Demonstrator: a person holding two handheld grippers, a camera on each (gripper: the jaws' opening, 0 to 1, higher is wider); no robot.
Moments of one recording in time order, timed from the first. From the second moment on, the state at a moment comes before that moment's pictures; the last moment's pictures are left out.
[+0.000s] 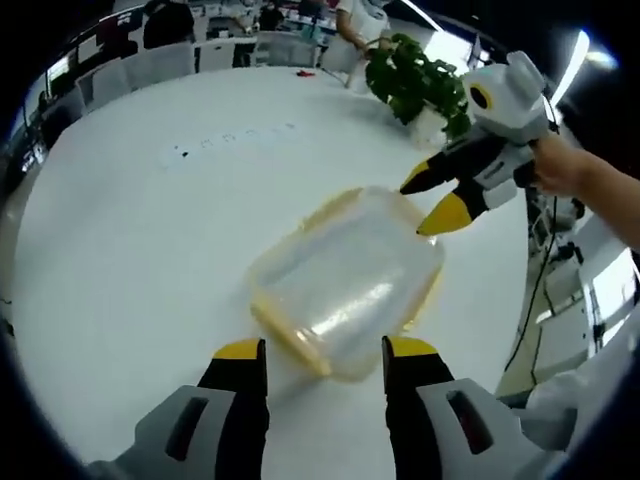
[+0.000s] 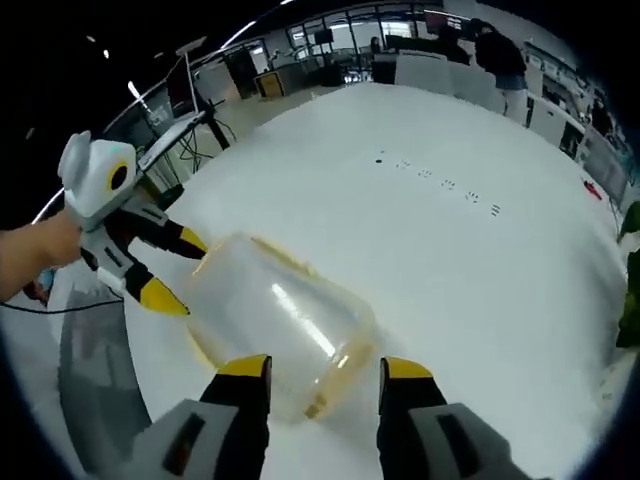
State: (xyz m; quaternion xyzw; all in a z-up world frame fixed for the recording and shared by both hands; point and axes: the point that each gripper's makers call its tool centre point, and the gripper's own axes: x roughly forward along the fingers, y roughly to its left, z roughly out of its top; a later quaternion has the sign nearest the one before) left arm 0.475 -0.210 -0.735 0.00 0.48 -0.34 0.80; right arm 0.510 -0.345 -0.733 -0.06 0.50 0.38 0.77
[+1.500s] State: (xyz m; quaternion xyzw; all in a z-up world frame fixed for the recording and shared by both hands) left arm 0.478 -0.207 -0.735 0.00 0.50 -0.36 0.79; right arm 0.472 -0.332 -0.738 0.07 0.52 0.26 0.81
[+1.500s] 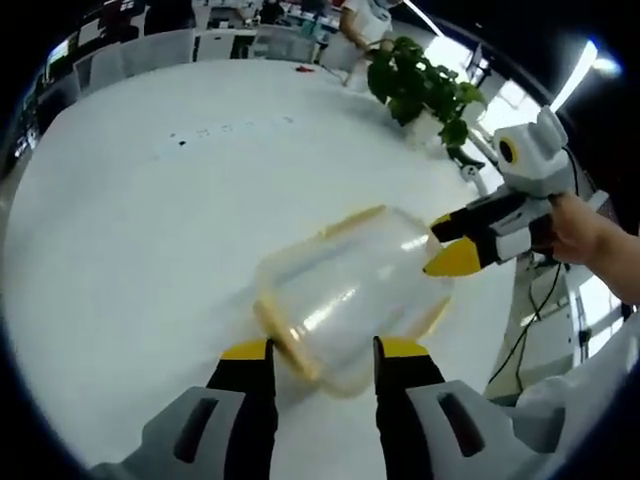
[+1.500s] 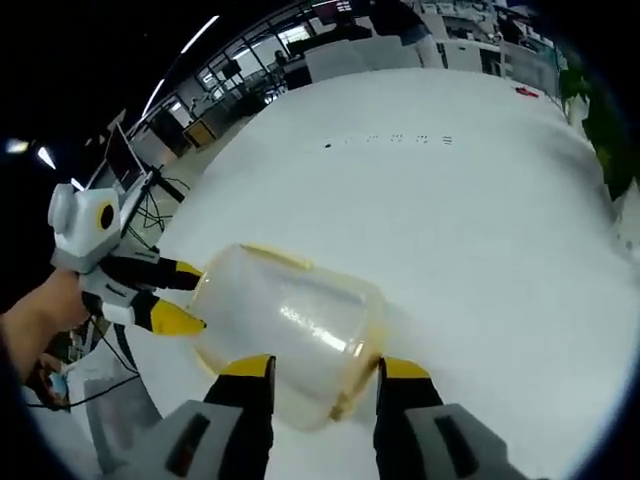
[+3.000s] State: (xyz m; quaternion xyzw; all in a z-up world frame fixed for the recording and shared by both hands) left arm 0.477 -0.214 -0.731 0.01 0.48 -0.37 0.79; right arm 0.462 -0.333 -0.738 0.09 0.53 0.26 0.80
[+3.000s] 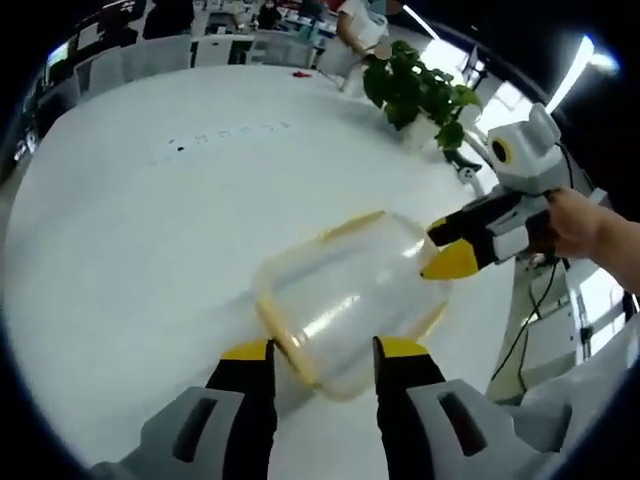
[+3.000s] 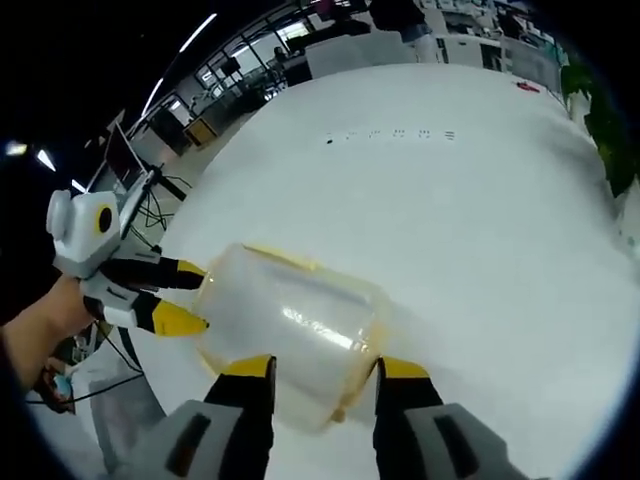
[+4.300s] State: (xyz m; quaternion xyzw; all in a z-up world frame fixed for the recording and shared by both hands) left arm 0.478 -0.209 -0.701 0.12 0.44 -0.42 0.78; right arm 0.469 -0.325 -0.707 -0.12 0.49 0.39 0.77
